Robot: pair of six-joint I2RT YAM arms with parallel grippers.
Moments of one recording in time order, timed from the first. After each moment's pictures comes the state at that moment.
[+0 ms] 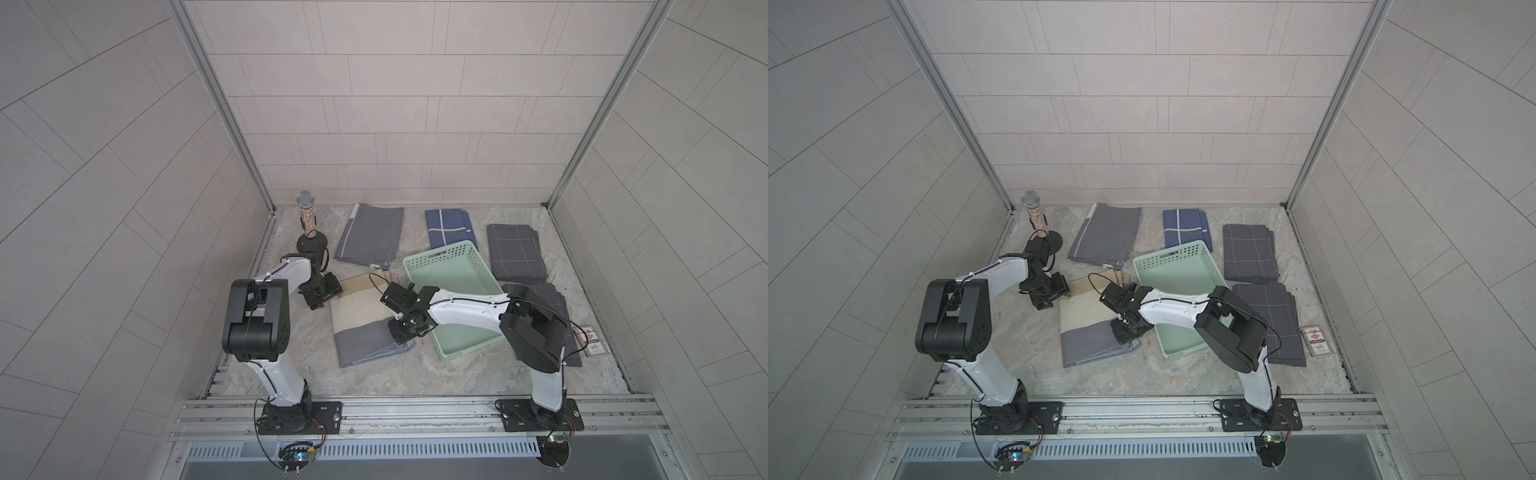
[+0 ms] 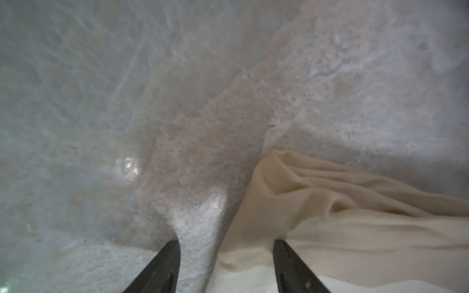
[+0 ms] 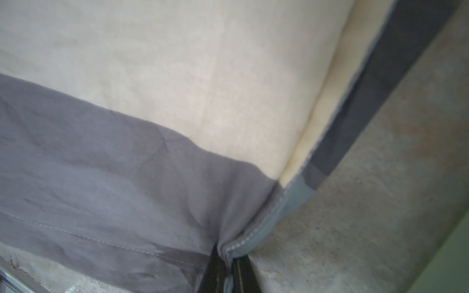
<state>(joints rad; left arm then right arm) -0.01 1.75 1.05 -0.71 0.17 -0.55 0.96 1.94 1.29 -0.63 -0.09 0.50</state>
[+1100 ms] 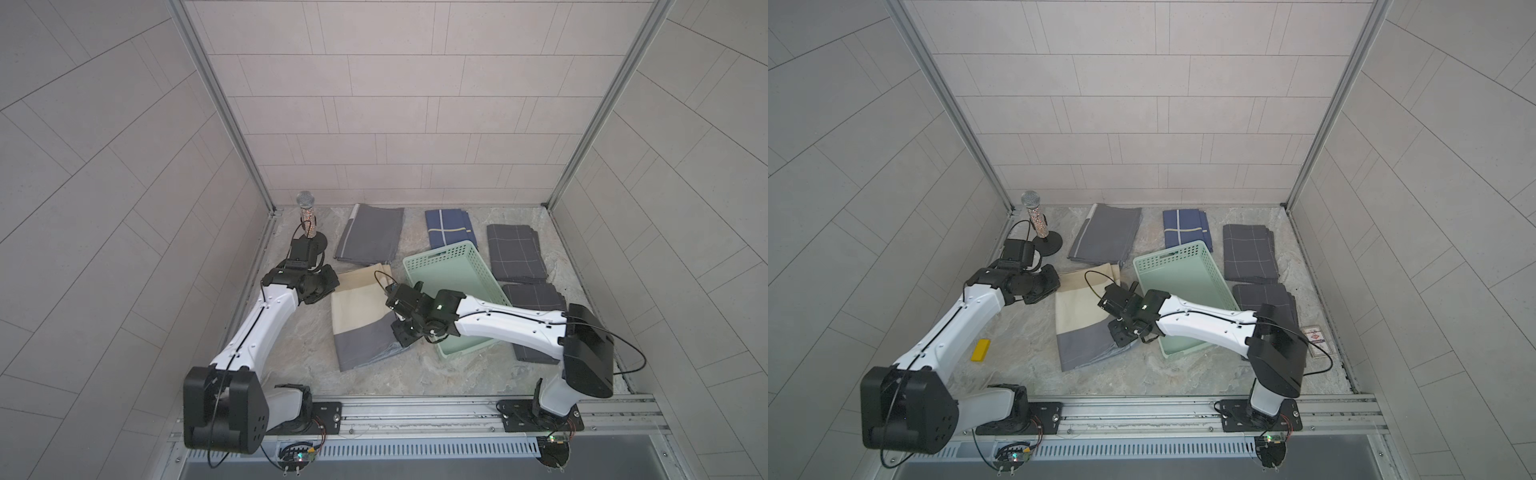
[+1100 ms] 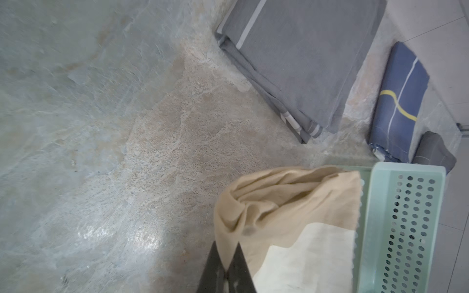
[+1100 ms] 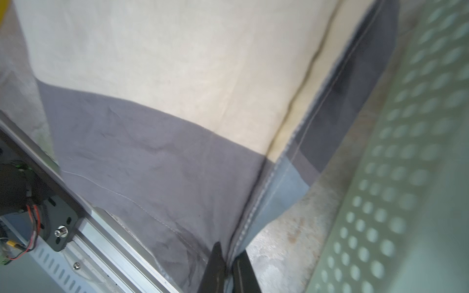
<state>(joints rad) -0.09 1.22 0.95 -0.75 0.17 -0.63 1.04 1.61 1.27 -0.74 0.06 0.51</state>
